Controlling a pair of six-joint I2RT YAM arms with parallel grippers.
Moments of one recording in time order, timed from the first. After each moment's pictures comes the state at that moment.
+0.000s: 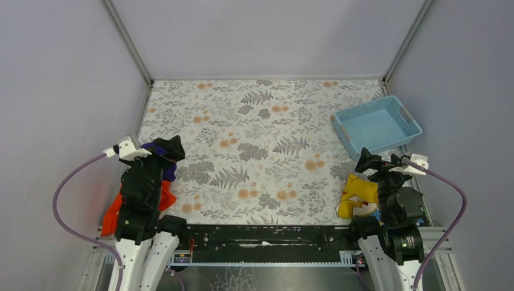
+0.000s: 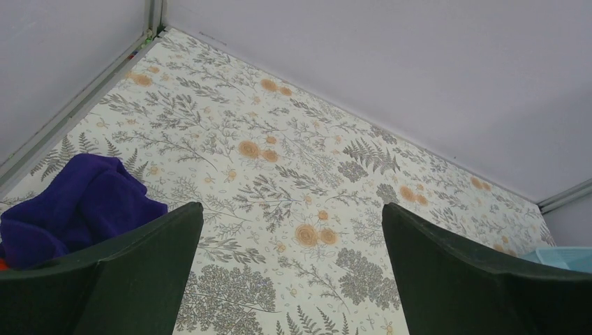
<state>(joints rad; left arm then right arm) -0.16 0.32 0.66 -0.37 -0.30 -0.43 0.12 0.10 0.59 -0.45 0.27 0.17</state>
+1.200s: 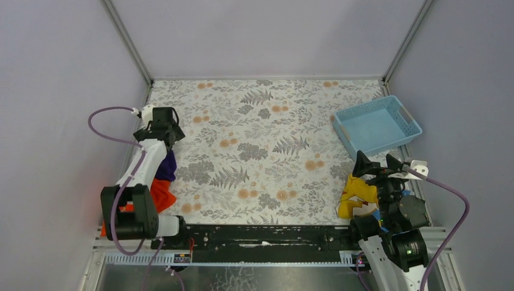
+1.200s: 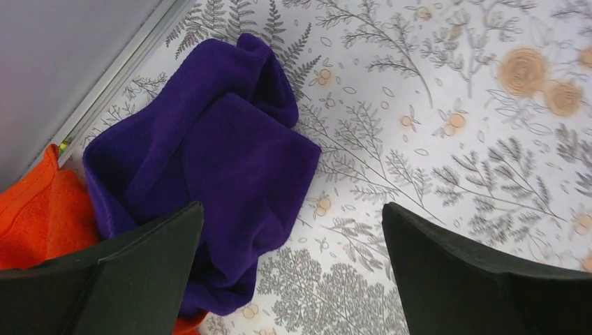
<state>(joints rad) 0.07 1.31 0.92 -0.48 -0.46 -0.49 0.23 0.03 0.58 -0.45 0.27 0.18</state>
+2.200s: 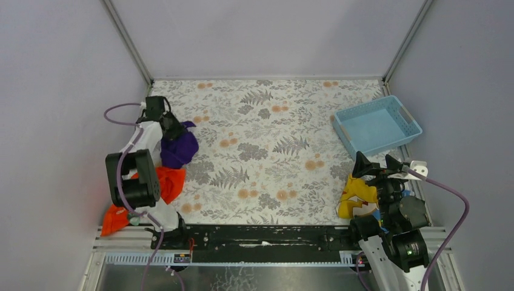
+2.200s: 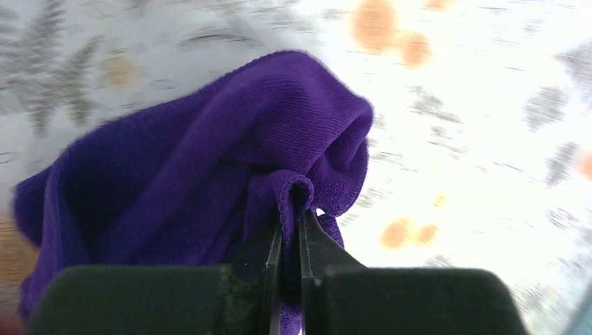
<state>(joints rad) 0.24 1.69 1.09 -0.39 0.12 -0.53 0.24 0.02 0.58 -0.46 0.27 0.18</state>
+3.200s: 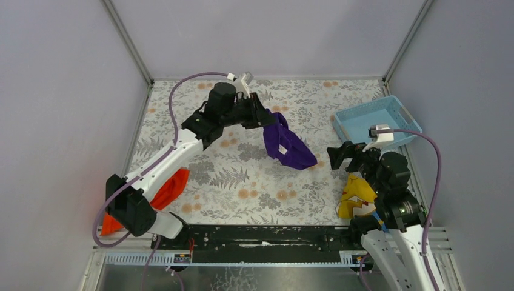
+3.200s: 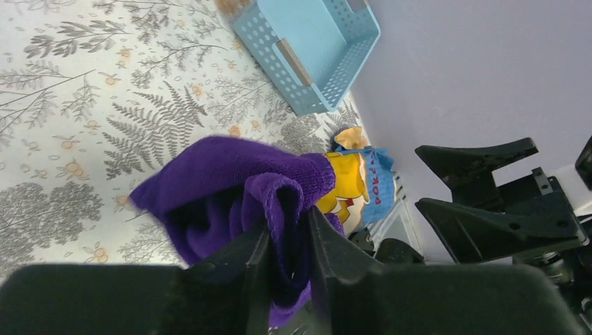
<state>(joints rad) -0.56 1.46 1.34 -0.27 0.41 -0.73 0.24 0.44 0.71 -0.48 -0.07 0.25</state>
